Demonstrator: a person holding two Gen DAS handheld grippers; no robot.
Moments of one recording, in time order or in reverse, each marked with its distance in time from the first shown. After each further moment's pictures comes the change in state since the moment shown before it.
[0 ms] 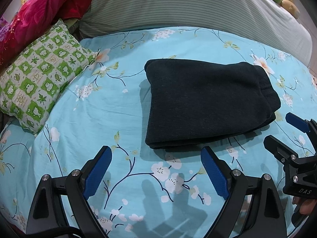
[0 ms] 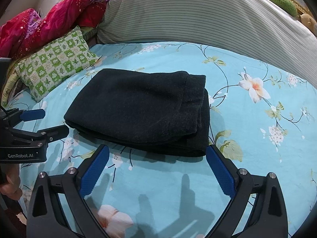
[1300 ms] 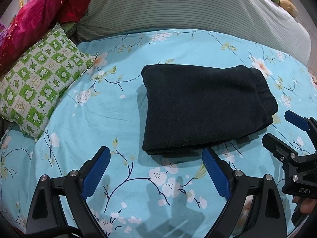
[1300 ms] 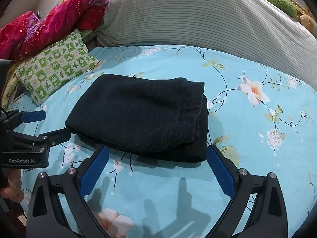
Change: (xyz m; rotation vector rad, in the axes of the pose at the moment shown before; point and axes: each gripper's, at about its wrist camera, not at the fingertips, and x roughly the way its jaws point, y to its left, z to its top) left arm -0.003 -0.004 0.008 0.014 -0.005 -0.005; right arm -0.003 -0.003 0.009 0.003 -0.004 0.004
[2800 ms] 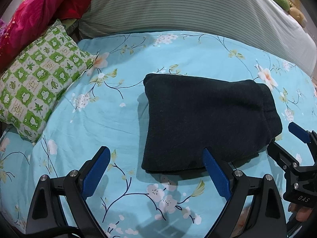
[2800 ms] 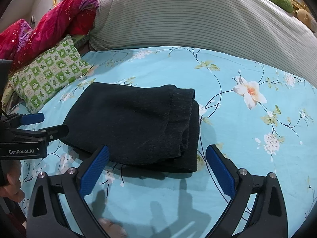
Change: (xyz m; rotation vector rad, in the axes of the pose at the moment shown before) left arm 0.014 0.005 0.027 -0.038 0.023 -0.004; right arm 0.009 -0.019 0.019 0.031 0.007 -0.006
